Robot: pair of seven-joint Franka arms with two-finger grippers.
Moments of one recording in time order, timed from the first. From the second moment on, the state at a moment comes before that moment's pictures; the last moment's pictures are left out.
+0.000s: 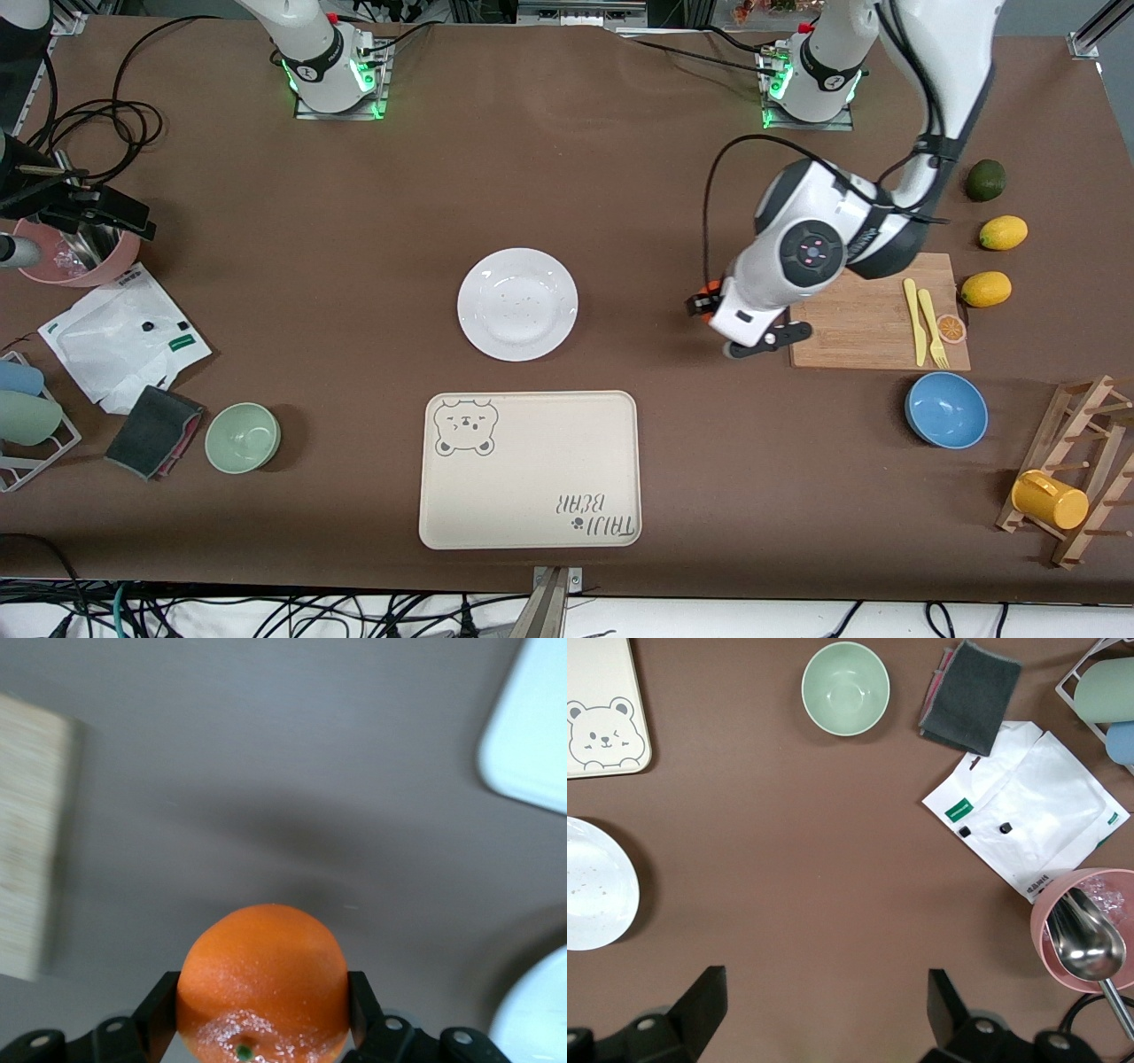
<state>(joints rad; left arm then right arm) -0.13 0.48 -0.37 -1.71 0.01 2.02 -0.84 0.10 0.09 -0.12 -1.53 -0.01 1.55 0.05</state>
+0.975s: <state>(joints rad) -0.58 0.87 -0.31 -1.35 -0.02 2.33 -1.39 0.10 0.09 -0.12 -1.53 -0.01 1.54 0.05</state>
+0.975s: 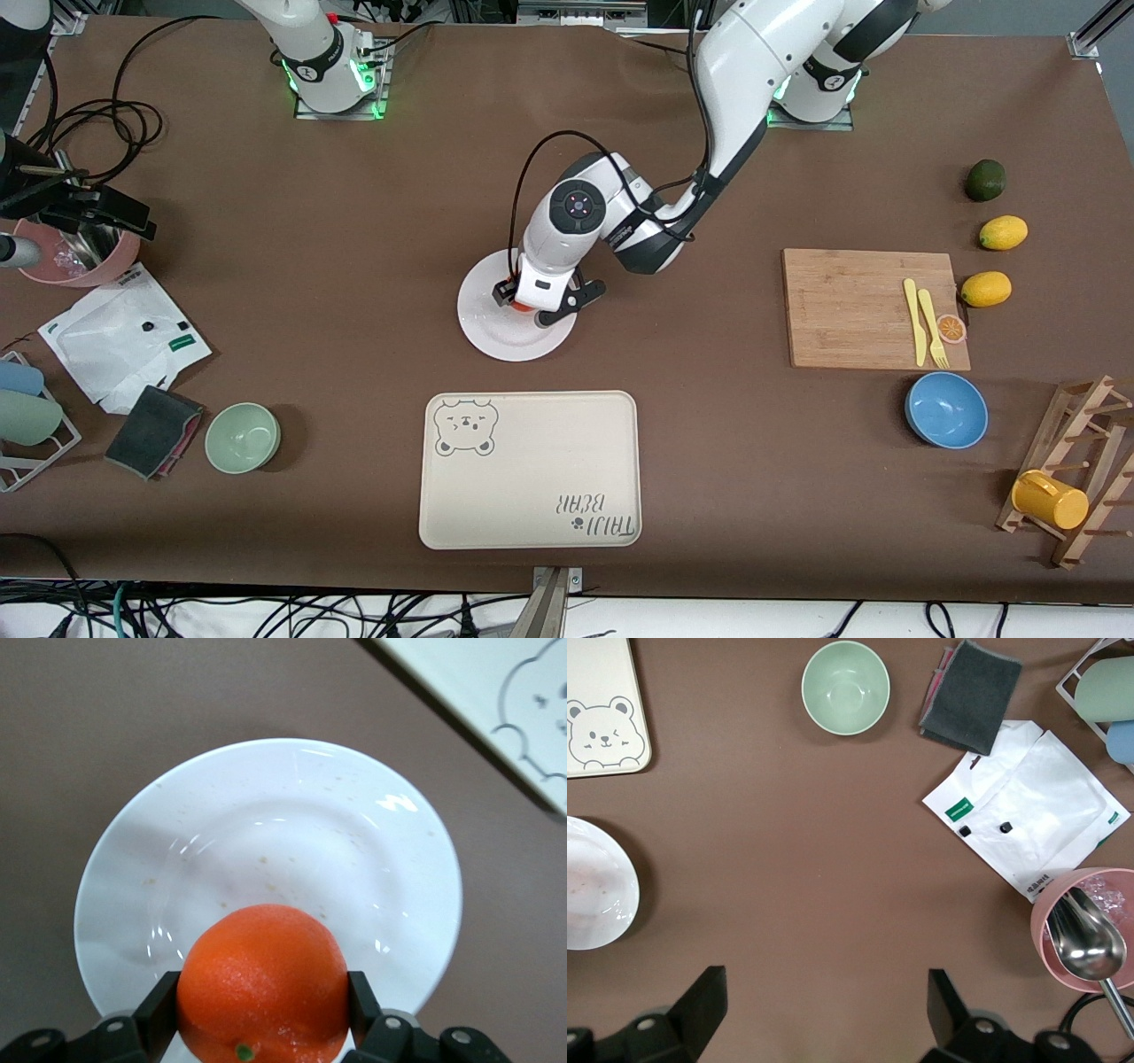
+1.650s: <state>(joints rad) -0.61 0.91 -0.26 -1.32 -0.02 2.39 -1.39 0.10 0.09 -0.12 -1.53 -0.01 1.54 0.05</state>
